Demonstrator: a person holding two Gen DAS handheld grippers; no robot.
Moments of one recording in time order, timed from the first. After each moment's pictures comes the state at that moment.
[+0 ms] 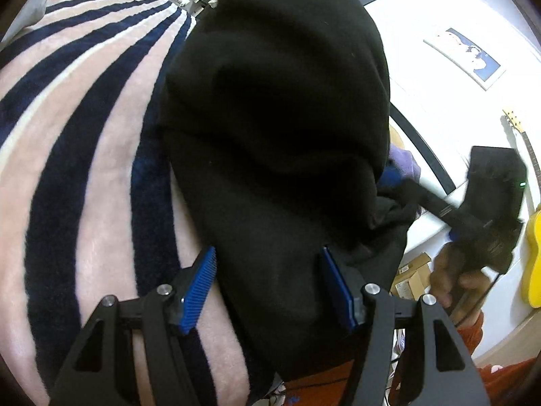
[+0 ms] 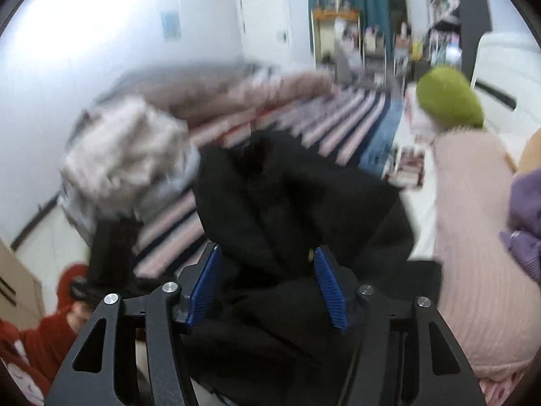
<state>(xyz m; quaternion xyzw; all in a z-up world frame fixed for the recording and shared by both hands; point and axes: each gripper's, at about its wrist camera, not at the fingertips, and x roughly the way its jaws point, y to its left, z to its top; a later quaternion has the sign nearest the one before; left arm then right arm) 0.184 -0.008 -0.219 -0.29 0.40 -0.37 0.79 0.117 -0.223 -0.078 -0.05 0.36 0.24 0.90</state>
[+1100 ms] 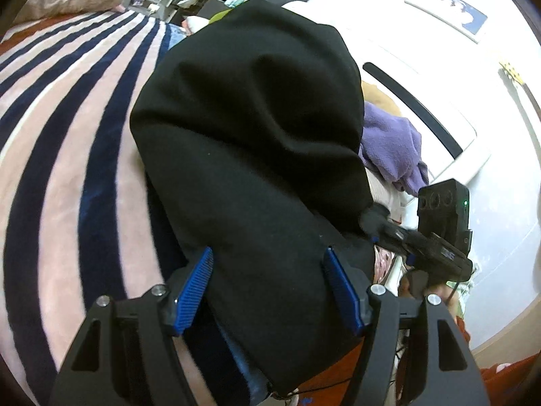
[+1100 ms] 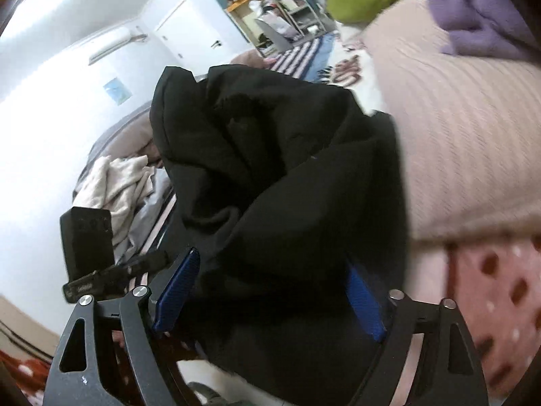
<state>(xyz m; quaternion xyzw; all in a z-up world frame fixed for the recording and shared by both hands) 0.189 -0.058 -0.191 -0.21 0.40 -0.38 0.81 0.098 -0.356 -0.159 0.19 0.37 0.21 0.88</state>
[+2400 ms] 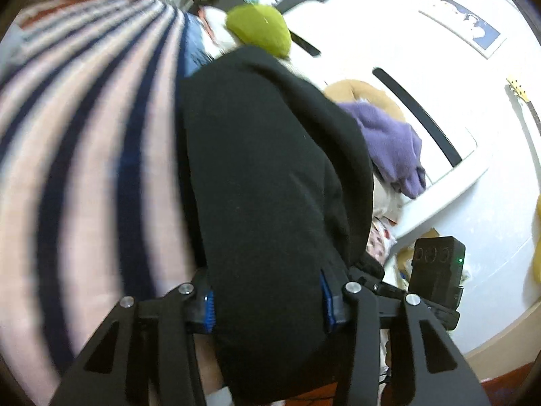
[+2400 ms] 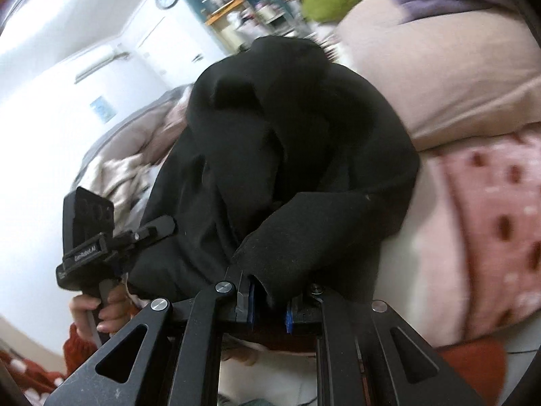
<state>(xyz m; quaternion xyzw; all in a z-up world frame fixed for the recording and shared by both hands) 0.163 -0.024 -0.184 -0.22 0.42 -0.36 0.80 0.051 -0.325 -0.186 0.24 0.37 0.19 0.88</state>
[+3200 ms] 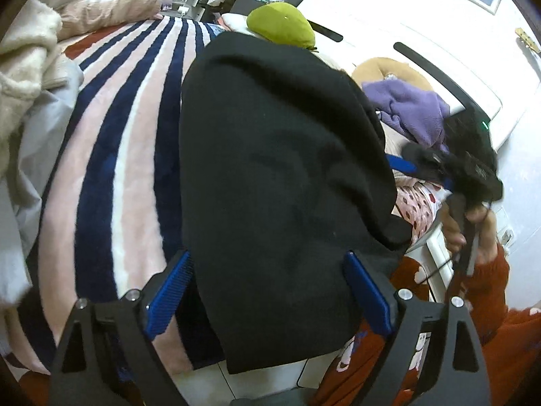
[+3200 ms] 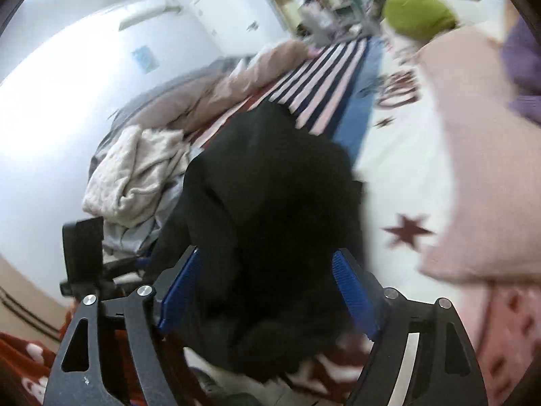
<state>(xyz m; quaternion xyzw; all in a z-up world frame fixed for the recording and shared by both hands) 0.129 0.027 -0.183 -0.12 0.44 -0.30 0.84 0.138 -0.279 -0.127 0.14 0.40 0.28 0.86</state>
